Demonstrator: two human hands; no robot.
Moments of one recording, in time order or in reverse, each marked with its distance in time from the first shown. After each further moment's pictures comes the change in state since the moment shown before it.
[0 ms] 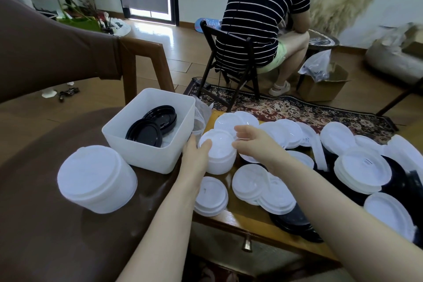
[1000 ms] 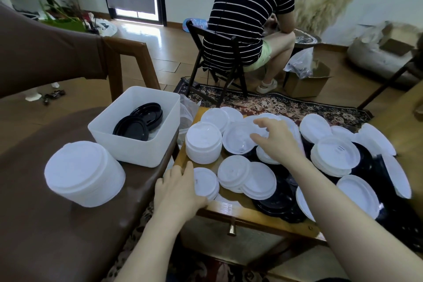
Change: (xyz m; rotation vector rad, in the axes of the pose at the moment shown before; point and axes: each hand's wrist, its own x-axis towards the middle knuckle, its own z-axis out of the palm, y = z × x) left_hand -0.057 -0.032 -0.018 1.288 -0.175 0.145; right_hand -0.011 0.044 -0.057 -0.512 0.355 -0.168
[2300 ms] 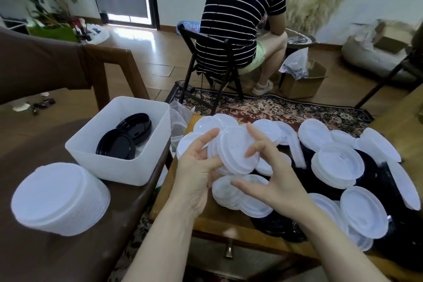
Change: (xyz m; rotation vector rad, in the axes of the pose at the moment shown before) left_hand 0.030 0.055 -0.034 -1.823 -0.065 0.102; right_hand -0.064 -0.007 0.004 0.464 -0.003 -0.428
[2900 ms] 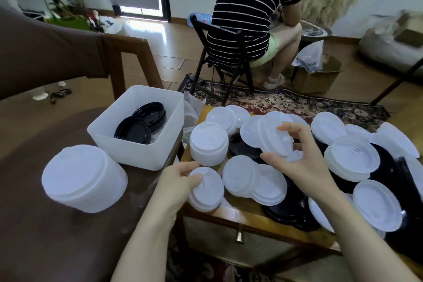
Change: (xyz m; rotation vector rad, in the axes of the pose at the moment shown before) left_hand -0.023 -0.004 -0.065 0.565 0.261 -0.207; right_hand 0.001 0.005 -0.016 0.026 0.209 0.195
